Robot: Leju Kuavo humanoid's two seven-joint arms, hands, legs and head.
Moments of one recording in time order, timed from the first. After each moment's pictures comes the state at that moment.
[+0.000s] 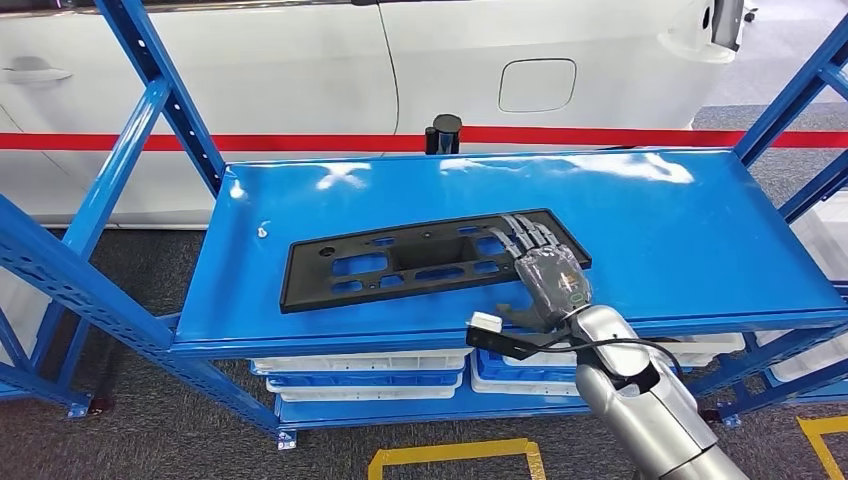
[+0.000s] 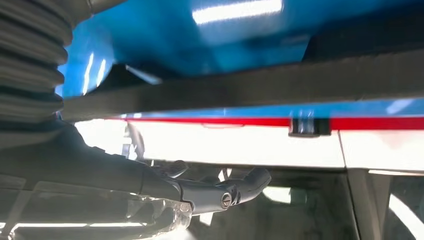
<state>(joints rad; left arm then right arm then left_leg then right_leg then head) -0.02 -0.20 0.57 -0.16 -0.79 0.58 -0.15 -0.34 -0.33 0.52 -1.40 1.18 -0.13 0.04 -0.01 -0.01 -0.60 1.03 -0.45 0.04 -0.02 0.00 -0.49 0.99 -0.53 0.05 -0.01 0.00</state>
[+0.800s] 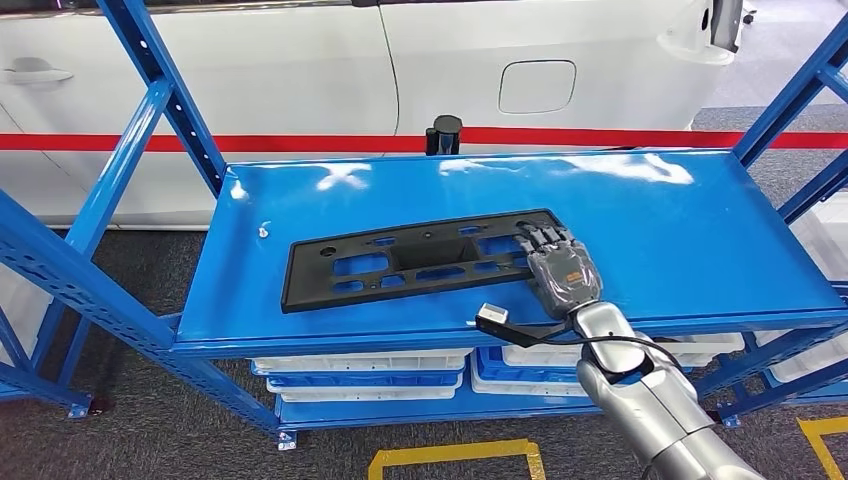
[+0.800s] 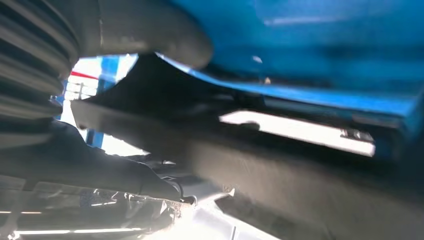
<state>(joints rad) -0.02 -0.19 0.56 -0.16 -0.83 0.58 -0.16 -0.40 -0.33 0.54 -1.19 1.40 -0.28 0.15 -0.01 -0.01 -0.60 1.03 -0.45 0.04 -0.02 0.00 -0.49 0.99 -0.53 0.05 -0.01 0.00</state>
